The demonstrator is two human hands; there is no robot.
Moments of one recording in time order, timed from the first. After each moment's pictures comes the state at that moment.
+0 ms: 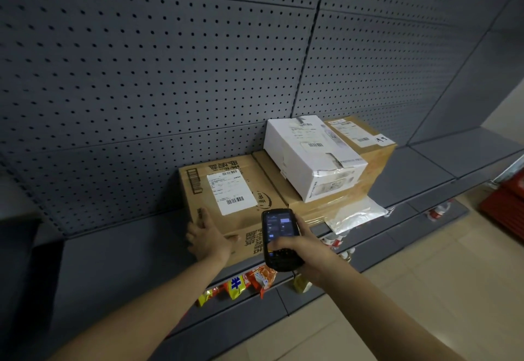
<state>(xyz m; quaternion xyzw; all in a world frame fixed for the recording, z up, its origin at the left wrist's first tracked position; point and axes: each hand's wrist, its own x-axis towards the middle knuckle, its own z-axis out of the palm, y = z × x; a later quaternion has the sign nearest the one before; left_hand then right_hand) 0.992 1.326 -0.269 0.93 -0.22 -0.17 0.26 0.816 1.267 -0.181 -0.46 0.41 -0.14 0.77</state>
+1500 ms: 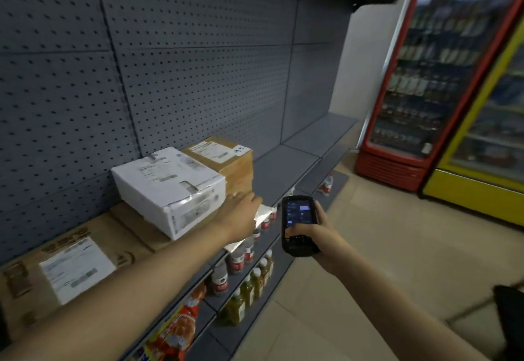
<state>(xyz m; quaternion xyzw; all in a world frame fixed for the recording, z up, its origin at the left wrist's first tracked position) 0.765 1.144 -0.137 0.57 -0.82 0.04 0.06 0.568 1.184 -0.144 -0.43 0.47 -0.45 0.63</state>
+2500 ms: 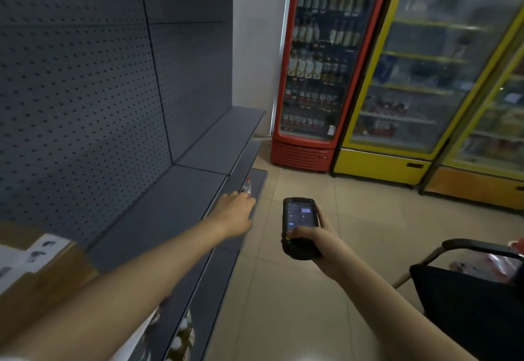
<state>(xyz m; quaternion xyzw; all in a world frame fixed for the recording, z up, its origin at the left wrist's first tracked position) 0.492 0.800 -0.151 0.40 -0.92 0.00 0.02 0.324 0.933 -0.153 -0.30 0.55 -0.56 0.55</state>
